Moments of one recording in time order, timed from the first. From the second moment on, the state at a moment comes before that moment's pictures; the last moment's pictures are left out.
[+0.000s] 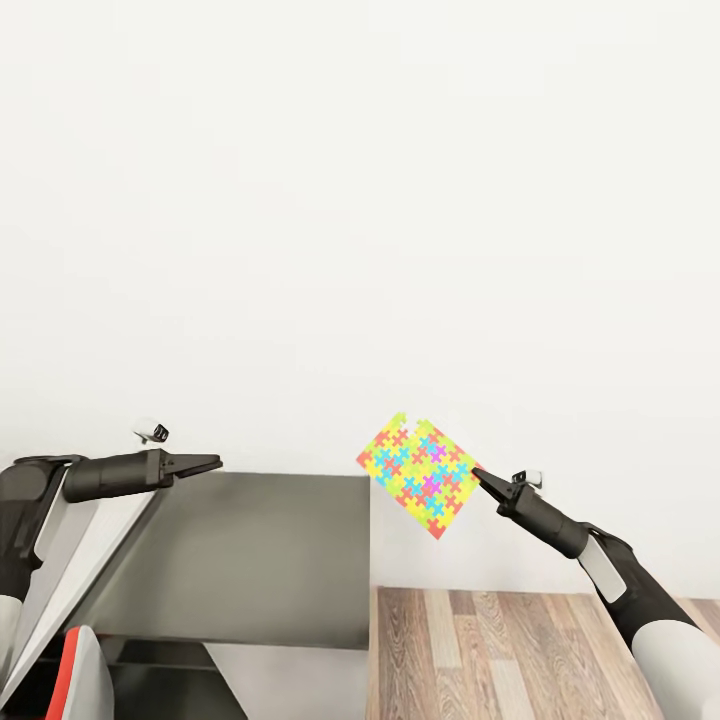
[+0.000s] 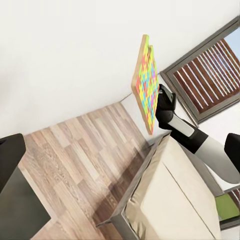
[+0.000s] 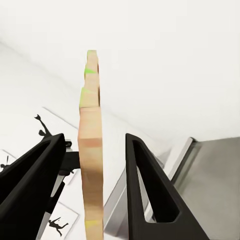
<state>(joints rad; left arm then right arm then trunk) -0.68 0.39 0.19 -1.14 0.08 1.03 -1.57 -0.66 -0.26 -0.08 -0.63 -0.68 0.56 1.35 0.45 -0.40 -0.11</state>
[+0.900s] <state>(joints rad) -0.68 0.39 0.19 -1.14 0.08 1.03 -1.57 -0.66 -0.26 -0.09 -0.63 -0.68 0.52 1.35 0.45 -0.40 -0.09</state>
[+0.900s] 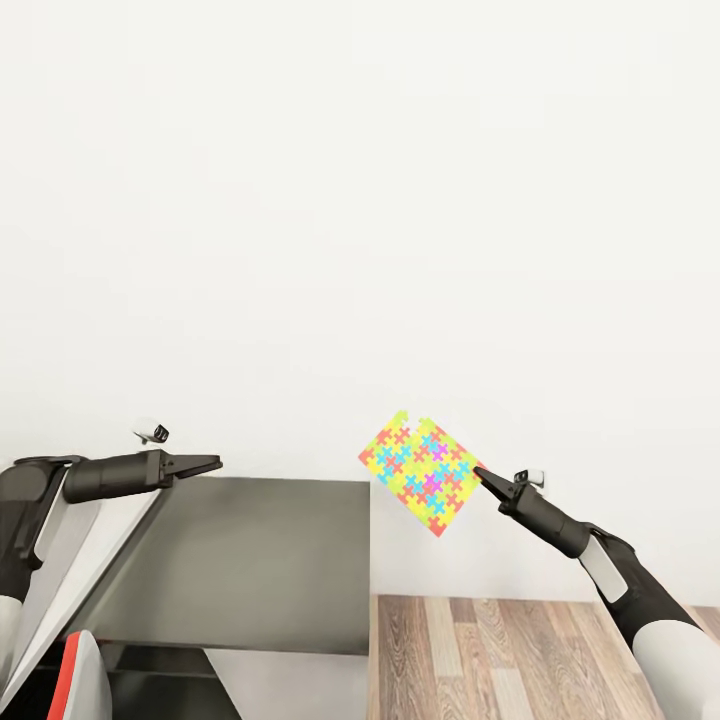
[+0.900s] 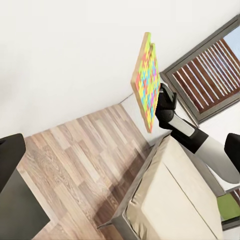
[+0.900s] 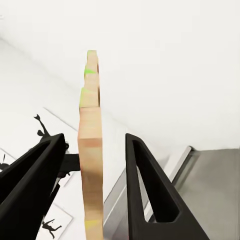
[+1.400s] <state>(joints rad) -0.68 0.39 0.19 -1.13 0.08 1.03 -1.57 -0.66 -0.26 -0.09 -0.63 -0.68 0.52 1.35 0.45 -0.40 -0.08</state>
